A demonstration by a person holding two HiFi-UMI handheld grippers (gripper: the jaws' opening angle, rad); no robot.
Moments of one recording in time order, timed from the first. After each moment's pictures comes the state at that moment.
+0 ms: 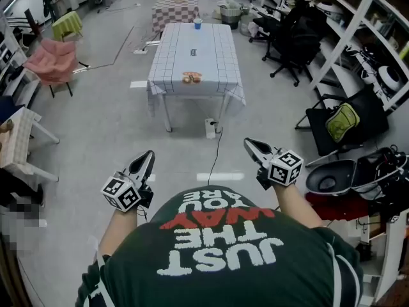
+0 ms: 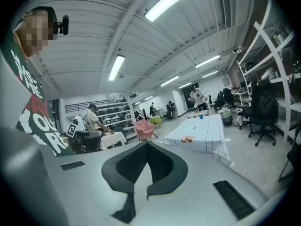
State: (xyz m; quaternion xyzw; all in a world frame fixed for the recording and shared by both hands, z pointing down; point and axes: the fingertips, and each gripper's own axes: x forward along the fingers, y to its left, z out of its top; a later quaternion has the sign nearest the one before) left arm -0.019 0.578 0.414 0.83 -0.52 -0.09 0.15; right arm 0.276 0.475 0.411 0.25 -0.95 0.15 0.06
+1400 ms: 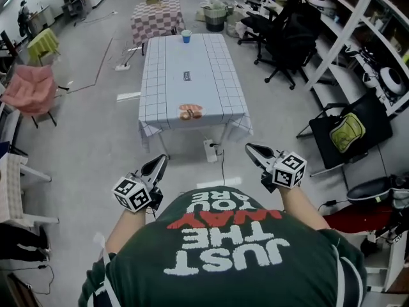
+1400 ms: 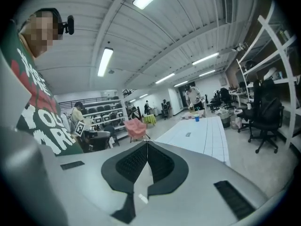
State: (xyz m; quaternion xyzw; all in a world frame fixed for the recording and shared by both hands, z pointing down) left arm -0.081 0.279 0.456 0.88 -0.43 -0.08 0.18; right arm 0.188 0.230 0.436 0.28 -0.95 0.15 0.08
